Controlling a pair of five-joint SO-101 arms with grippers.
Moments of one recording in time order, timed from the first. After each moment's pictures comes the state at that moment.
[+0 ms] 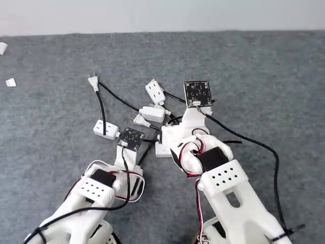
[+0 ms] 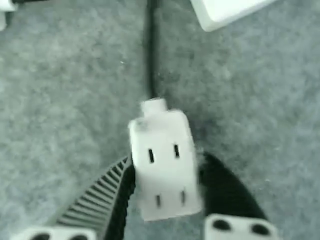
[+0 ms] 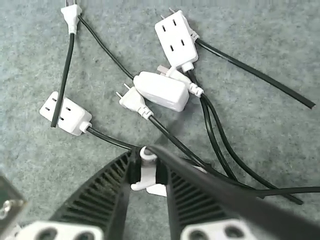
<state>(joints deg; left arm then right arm) 20.1 -37.8 77.0 50.1 11.5 -28.3 -39.2 51.0 42.6 -19.8</state>
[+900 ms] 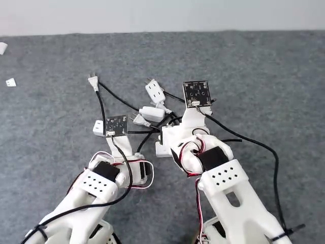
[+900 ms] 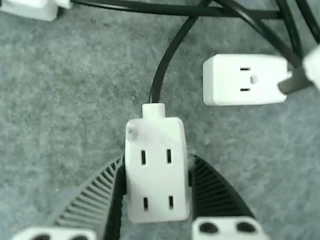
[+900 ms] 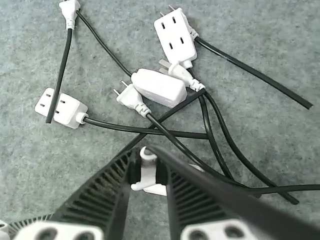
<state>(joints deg) 22.2 -36.8 69.5 51.0 41.3 -27.9 -39.2 51.0 42.8 -18.0</state>
